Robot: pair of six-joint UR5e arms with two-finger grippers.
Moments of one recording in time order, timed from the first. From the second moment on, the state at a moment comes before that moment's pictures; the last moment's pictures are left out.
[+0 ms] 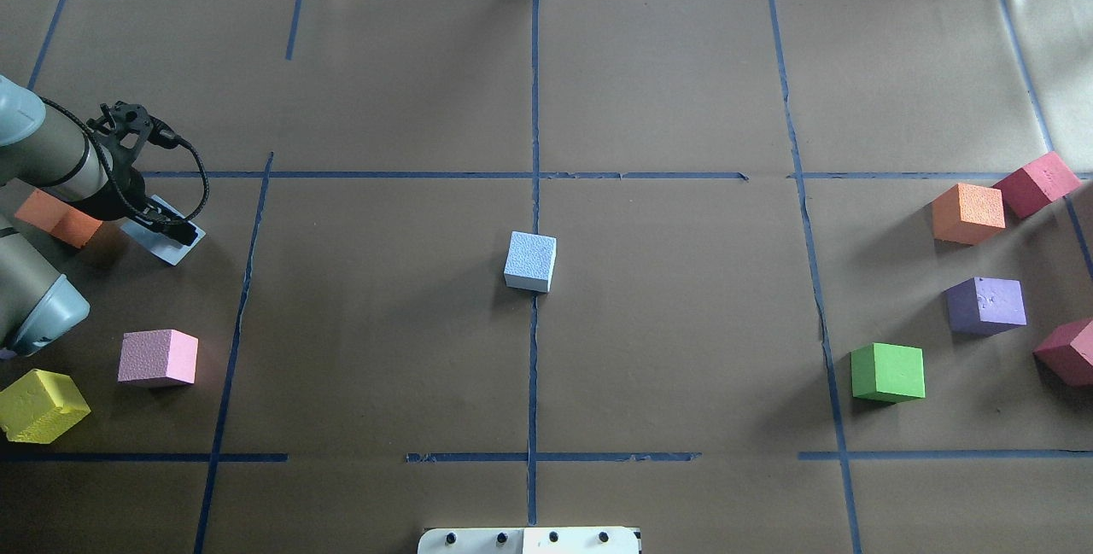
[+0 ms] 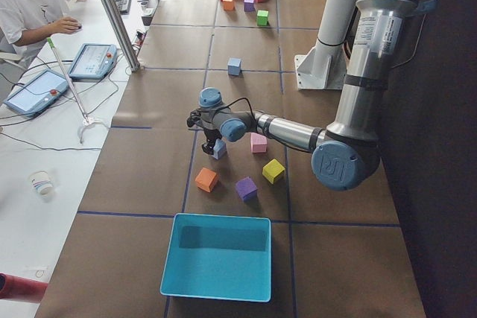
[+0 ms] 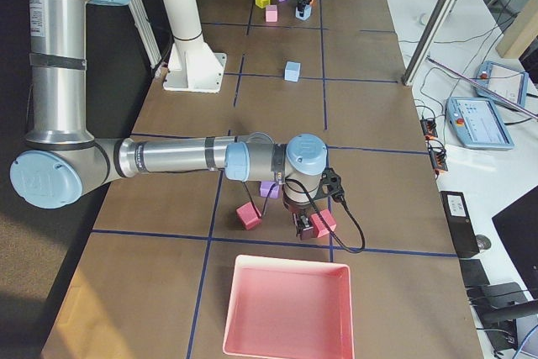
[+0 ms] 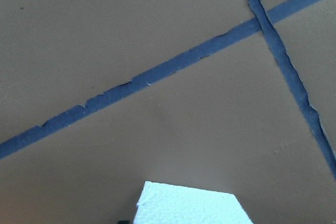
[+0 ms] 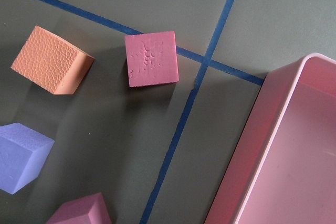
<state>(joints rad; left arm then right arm) -0.90 -1.74 -1.56 -2.02 -2.14 -0.42 1.56 -1.64 1.74 -1.67 2.31 -0.35</state>
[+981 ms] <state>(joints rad) -0.66 -2.29 -1.70 -1.54 -1.95 -1.18 1.56 -1.64 1.74 -1.67 2.31 -0.35</state>
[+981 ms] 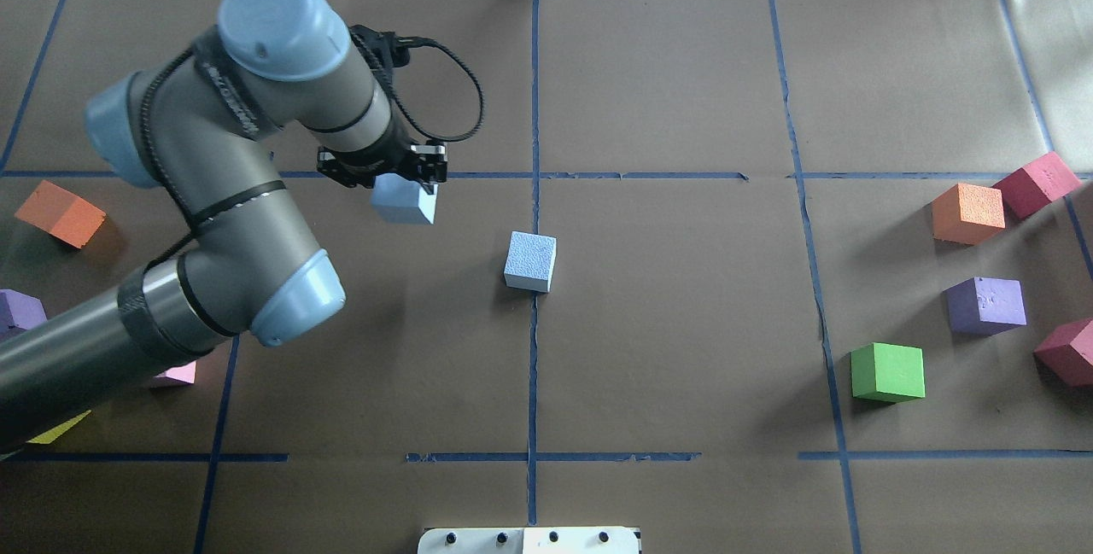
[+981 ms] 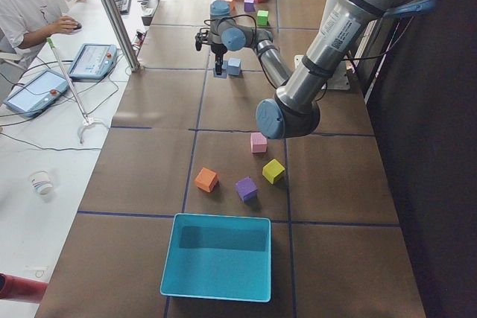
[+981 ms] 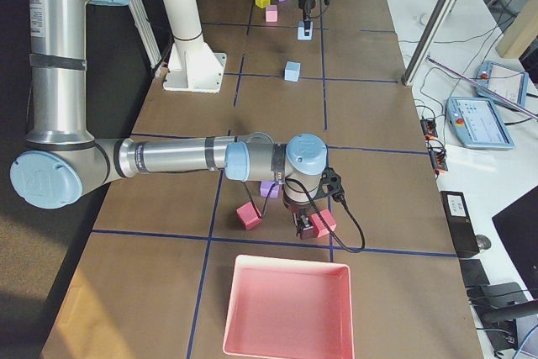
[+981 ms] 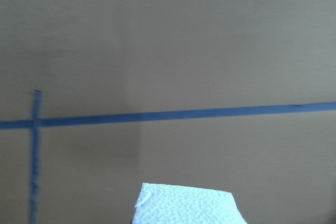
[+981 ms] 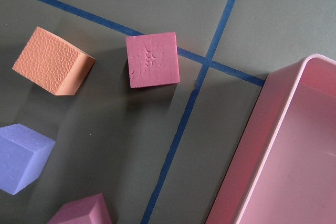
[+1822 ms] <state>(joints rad) -0.48 -2.51 -1.48 -1.53 -1.79 -1.29 1.56 -1.64 1.74 -1.67 2.31 -0.35</state>
